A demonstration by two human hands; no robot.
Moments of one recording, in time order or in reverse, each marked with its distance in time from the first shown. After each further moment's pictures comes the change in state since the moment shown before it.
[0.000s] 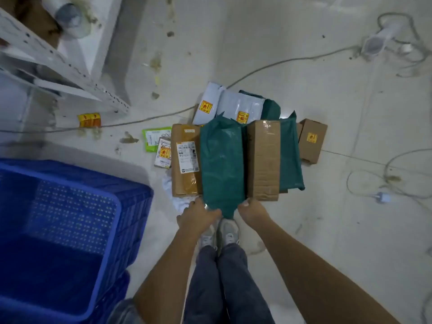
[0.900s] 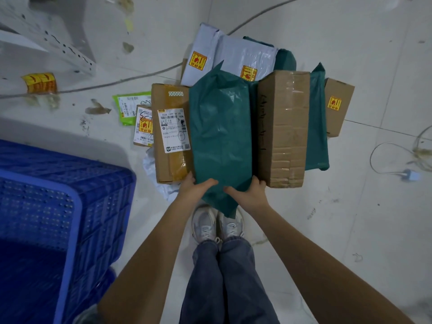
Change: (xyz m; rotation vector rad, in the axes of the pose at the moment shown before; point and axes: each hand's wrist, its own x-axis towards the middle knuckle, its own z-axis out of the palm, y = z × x) left_hand 0.144 -0.027 0.047 -0.821 -0.087 -0.059; right_hand 0.105 0.026 0.063 0.159 0.107 -0.008
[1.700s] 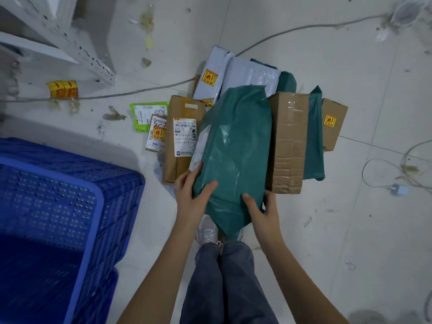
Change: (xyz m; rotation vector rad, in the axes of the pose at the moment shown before) left_hand -0.090 0.011 -0.029 -0.056 0.149 0.416; right_hand -0.087 -0.004 -0.008 0.614 0.076 -0.221
